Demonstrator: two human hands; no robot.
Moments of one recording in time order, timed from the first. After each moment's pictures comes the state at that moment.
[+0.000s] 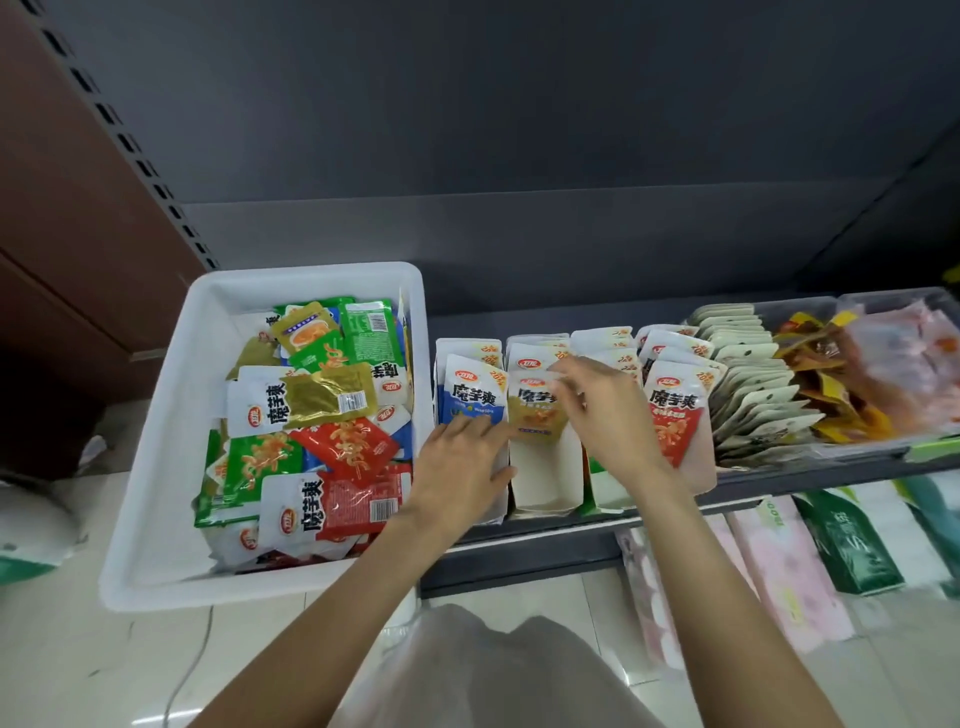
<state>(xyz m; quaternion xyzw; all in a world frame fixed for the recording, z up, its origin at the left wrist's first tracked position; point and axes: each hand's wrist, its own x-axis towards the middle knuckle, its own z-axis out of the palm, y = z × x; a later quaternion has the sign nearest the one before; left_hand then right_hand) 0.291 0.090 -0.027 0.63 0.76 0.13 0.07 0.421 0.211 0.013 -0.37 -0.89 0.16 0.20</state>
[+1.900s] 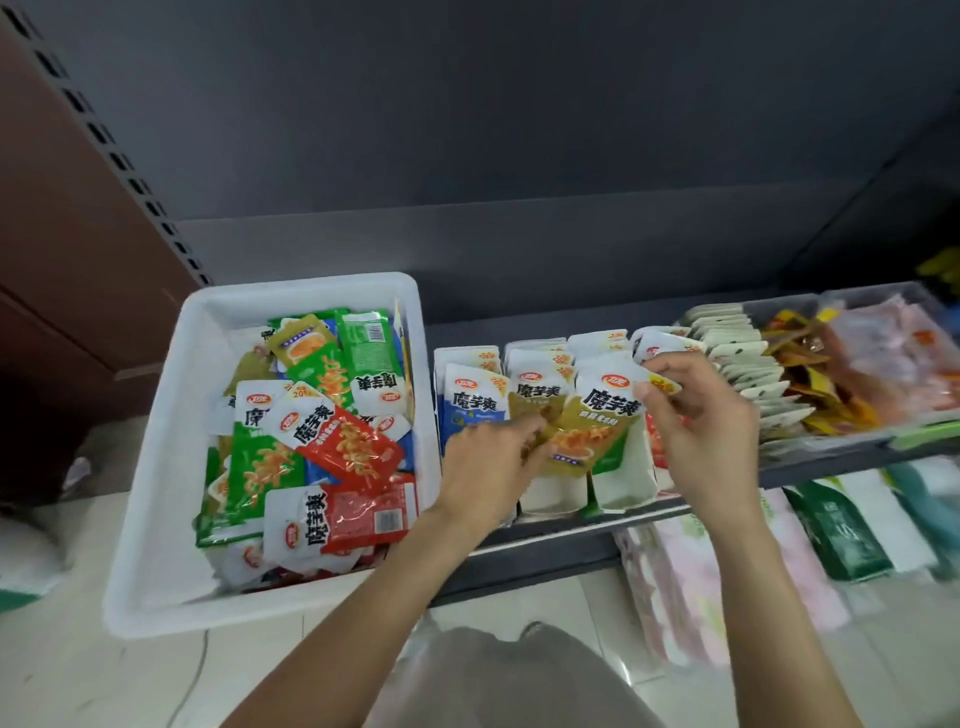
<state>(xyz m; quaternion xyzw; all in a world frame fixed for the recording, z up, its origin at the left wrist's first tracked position) 0.302 0.101 -0.003 0.62 0.72 0.30 0.09 0.469 0.183 0.060 -0.46 -0.75 0.27 0.39</state>
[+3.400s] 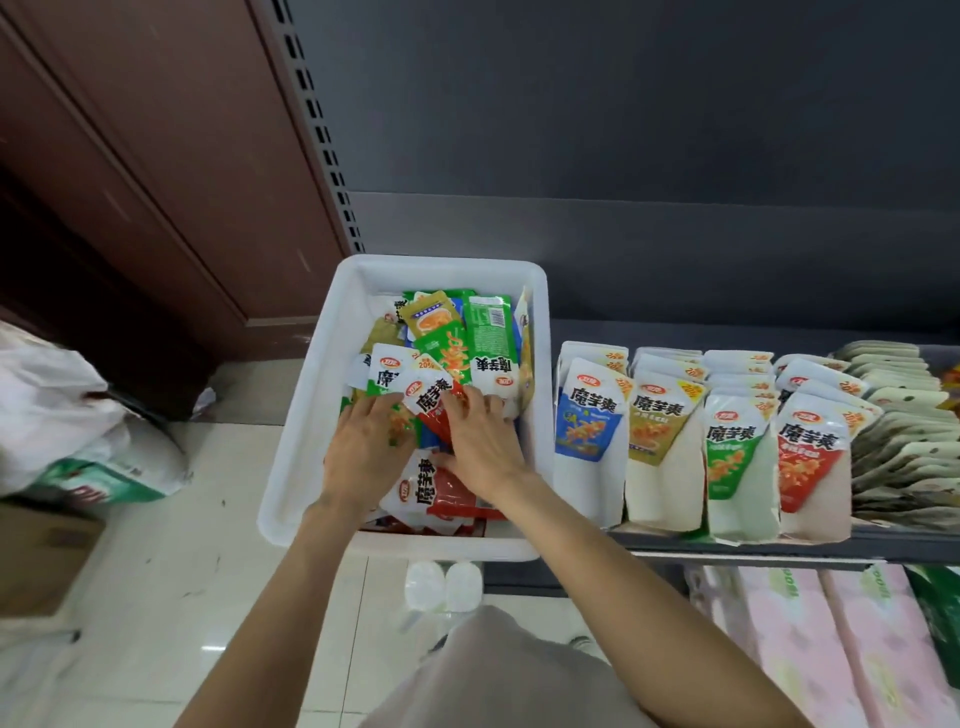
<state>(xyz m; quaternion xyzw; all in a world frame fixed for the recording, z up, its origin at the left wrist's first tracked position) 0.146 -0.022 -0.034 0.36 0.90 0.21 0.11 0.244 0.087 -0.033 -0.27 -0.94 0.19 -0.06</state>
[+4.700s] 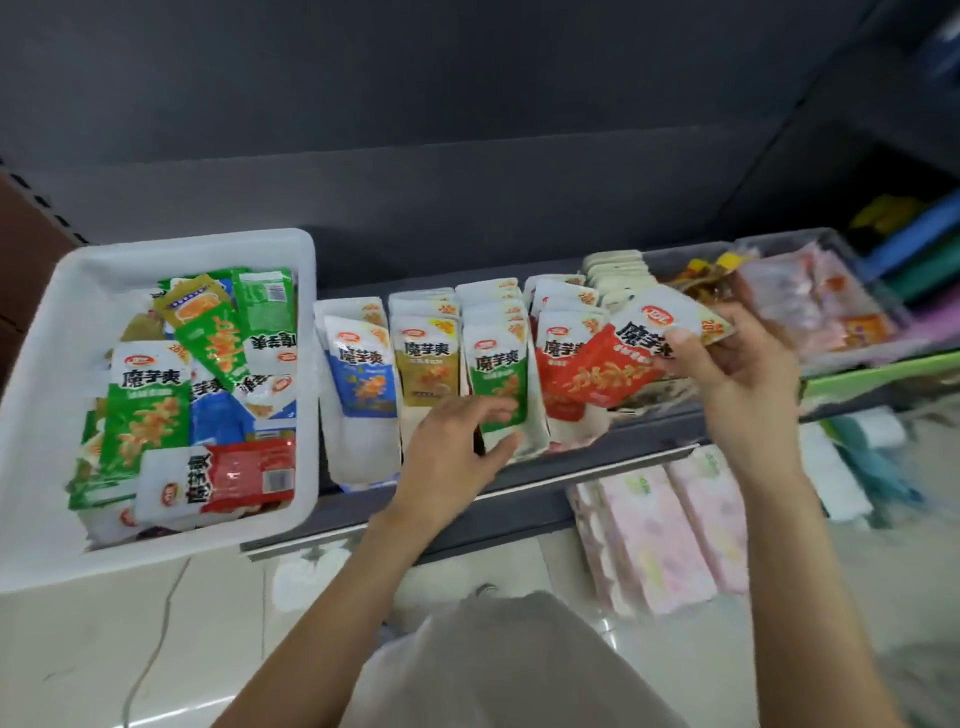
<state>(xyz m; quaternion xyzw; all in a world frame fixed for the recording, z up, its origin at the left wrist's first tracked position) 0.393 0.109 -0.013 0.58 0.70 0.38 0.17 0.590 0.224 0.073 -0.45 -0.69 0.37 0.42</state>
